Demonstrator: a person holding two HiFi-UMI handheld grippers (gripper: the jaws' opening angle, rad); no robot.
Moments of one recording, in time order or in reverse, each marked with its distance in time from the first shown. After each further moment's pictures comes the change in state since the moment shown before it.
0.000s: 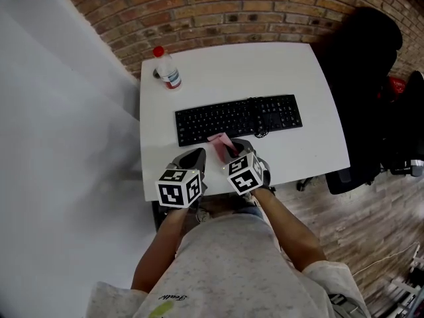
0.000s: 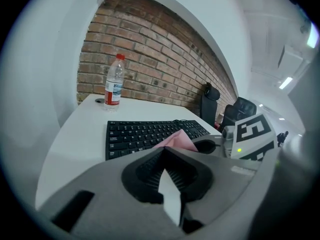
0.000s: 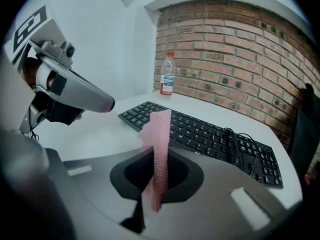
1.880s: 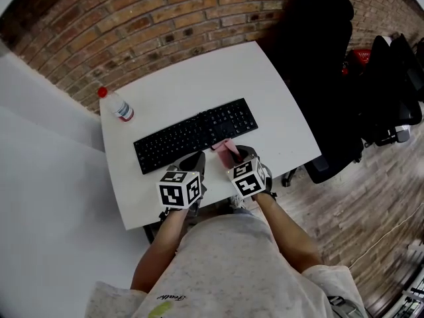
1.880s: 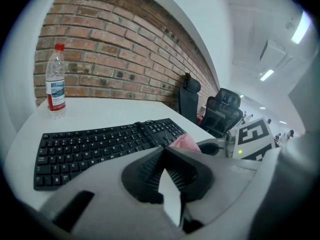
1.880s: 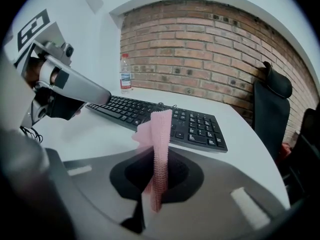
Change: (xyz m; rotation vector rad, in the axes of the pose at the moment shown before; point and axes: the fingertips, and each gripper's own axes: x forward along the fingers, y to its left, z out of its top) left arm 0.092 -0.120 0.020 0.133 0.069 -0.176; right arm -0.071 -0.130 -0.085 0.197 0.030 -0.202
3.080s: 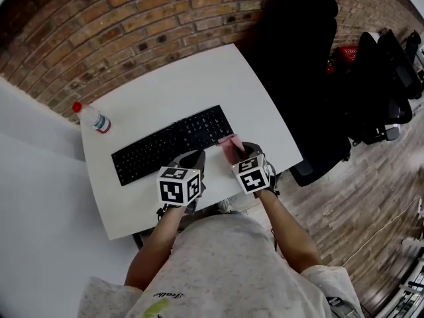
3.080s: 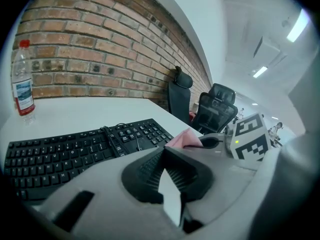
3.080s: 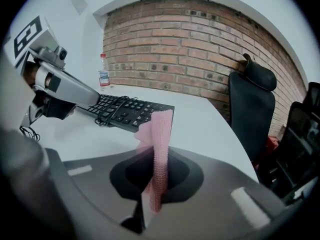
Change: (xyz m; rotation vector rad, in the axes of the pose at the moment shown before) left arm 0.071 -0.057 0.016 0.051 0.037 -0.076; right arm -0.018 -0.107 -0.031 0.057 0.029 -0.098
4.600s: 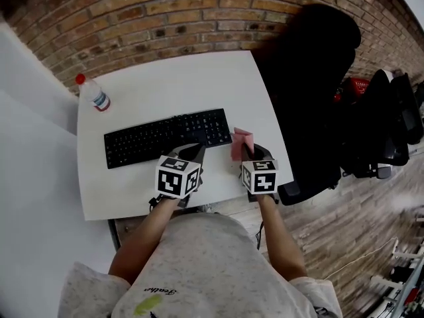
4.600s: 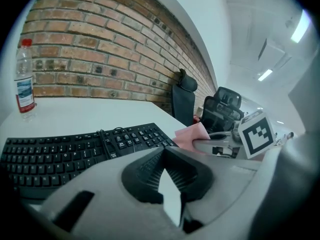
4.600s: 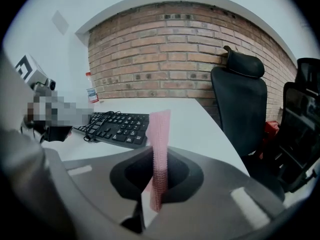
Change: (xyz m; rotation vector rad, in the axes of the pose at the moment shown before) left arm 0.023 -0.003 0.013 -0.034 -0.048 0.042; right arm -0.007 -0.055 0.010 0.179 -0.071 0.009
